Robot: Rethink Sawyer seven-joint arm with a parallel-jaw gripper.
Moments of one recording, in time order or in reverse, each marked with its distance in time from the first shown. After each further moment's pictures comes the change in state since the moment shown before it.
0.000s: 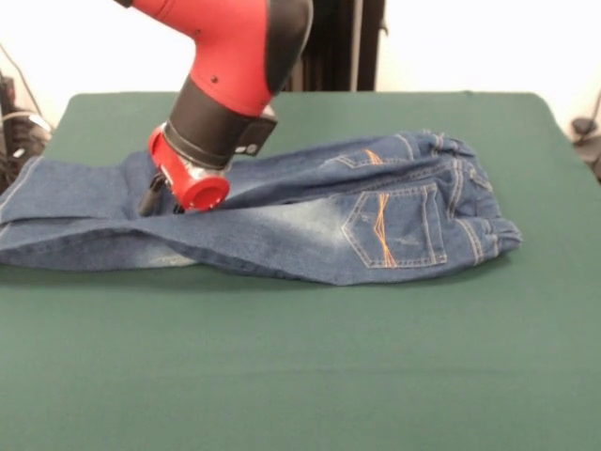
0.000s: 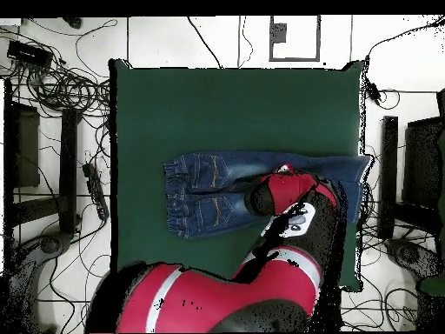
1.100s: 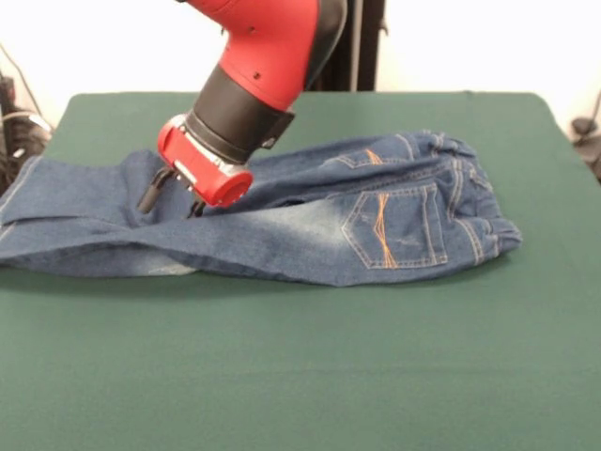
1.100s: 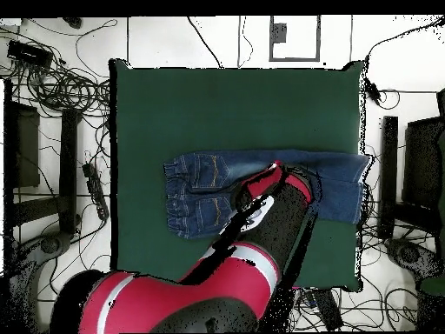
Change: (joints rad) arm 0.129 0.041 -0.093 -0.055 -0.152 -0.018 0.000
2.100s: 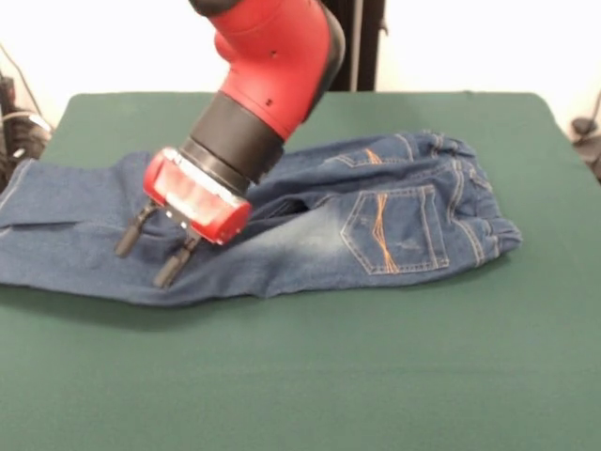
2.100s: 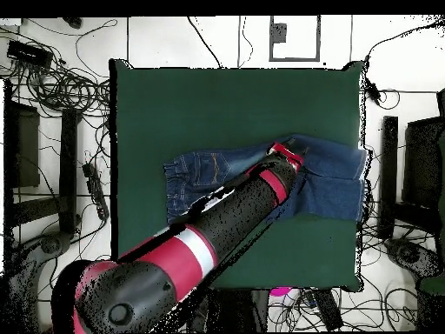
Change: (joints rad) arm 0.139 0.325 -0.399 -0.111 0.290 -0.353 0.000
